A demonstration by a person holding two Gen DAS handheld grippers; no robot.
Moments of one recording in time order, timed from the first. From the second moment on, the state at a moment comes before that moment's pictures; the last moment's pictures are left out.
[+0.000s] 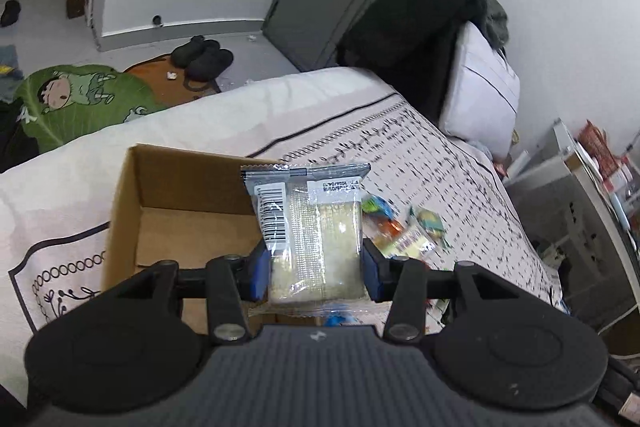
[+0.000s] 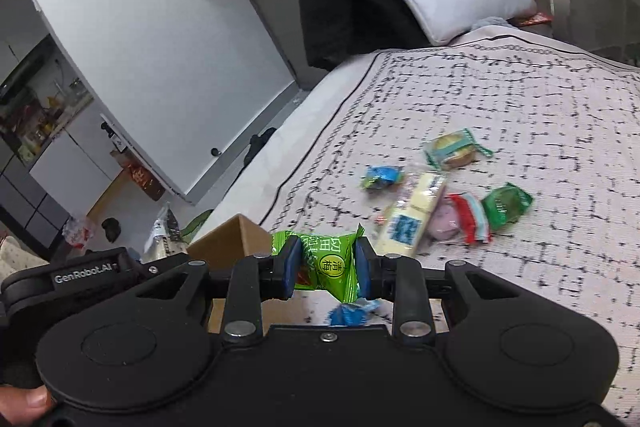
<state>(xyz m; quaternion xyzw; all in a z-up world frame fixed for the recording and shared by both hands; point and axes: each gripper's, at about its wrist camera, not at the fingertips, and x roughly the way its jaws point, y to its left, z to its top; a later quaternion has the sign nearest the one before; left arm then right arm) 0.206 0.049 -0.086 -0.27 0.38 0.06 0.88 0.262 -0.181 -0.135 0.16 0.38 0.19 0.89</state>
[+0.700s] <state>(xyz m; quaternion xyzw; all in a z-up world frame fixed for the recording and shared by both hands) 0.214 0.121 -0.114 -0.33 0.39 0.11 0.85 0.280 -0.093 -0.144 0.14 0.39 0.23 0.88</state>
